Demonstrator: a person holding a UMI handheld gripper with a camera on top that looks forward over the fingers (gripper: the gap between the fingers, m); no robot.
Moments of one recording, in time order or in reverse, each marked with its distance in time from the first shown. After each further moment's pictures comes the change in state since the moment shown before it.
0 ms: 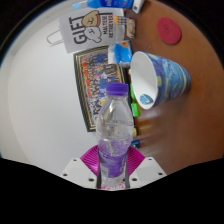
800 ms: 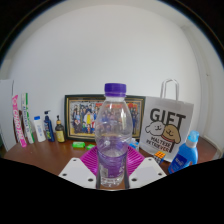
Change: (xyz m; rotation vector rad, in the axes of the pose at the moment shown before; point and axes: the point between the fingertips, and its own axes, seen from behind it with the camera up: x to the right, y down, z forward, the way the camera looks) arm -0.078 -0.207 -0.064 0.119 0.318 -1.754
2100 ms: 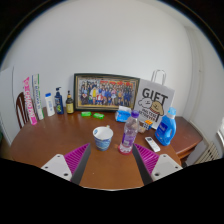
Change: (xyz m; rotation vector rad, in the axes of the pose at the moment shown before) arm -0.062 0.054 -0.209 -0.282 0.103 -0.035
